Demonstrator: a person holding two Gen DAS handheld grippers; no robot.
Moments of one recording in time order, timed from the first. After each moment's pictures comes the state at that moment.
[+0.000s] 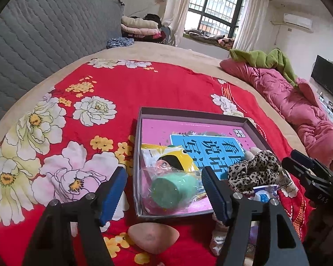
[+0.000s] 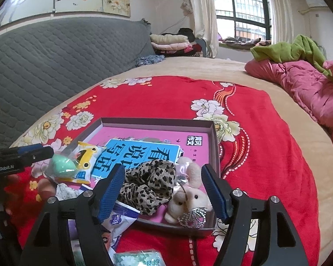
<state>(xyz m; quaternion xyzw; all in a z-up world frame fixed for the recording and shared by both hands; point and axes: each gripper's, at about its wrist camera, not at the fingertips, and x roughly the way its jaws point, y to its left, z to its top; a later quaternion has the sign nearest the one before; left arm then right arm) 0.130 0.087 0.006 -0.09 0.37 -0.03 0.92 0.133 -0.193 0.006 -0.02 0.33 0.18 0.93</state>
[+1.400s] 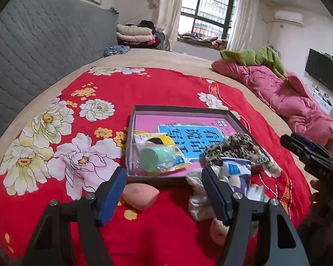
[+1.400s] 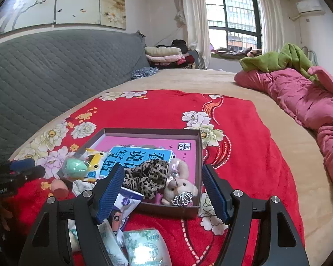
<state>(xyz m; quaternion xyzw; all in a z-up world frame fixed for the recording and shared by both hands) 0.060 0.060 0.029 -0.06 0.35 -0.04 0.93 0.076 -0.218 0.044 -0.01 0.30 0.16 0.94</state>
